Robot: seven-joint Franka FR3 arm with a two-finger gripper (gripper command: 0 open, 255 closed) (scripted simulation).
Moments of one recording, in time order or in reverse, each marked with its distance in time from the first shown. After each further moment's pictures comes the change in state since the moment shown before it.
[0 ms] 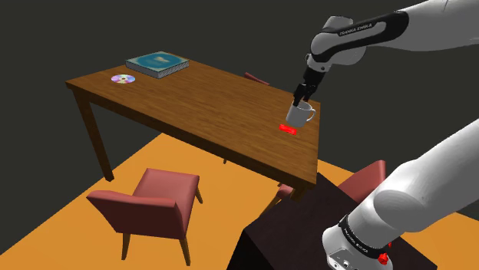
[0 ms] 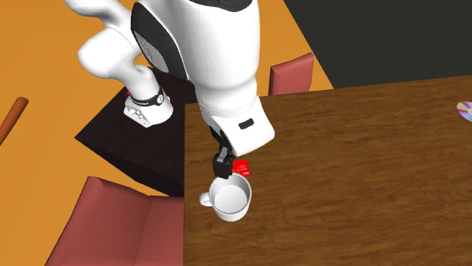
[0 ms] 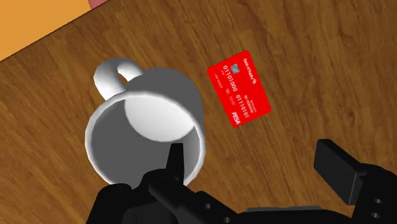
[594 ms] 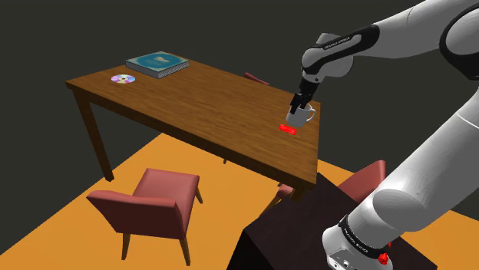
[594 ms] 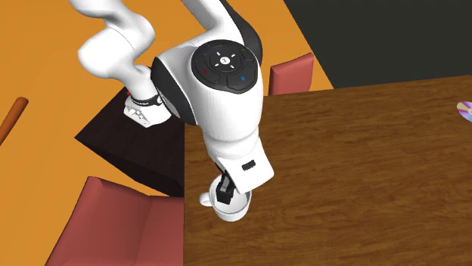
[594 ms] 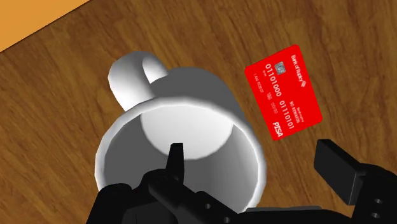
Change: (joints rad) arm -0.016 0.159 -0.037 0.024 0.050 0.108 -0.075
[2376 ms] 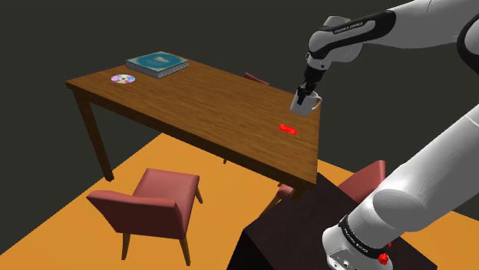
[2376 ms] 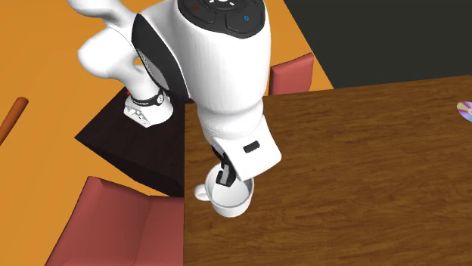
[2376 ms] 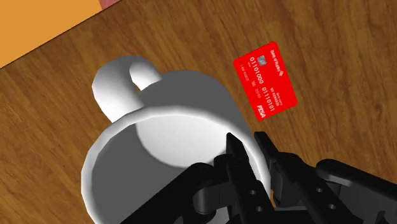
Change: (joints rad) arm 0.003 -0.067 0.007 0.076 -0.028 -0.138 0.025
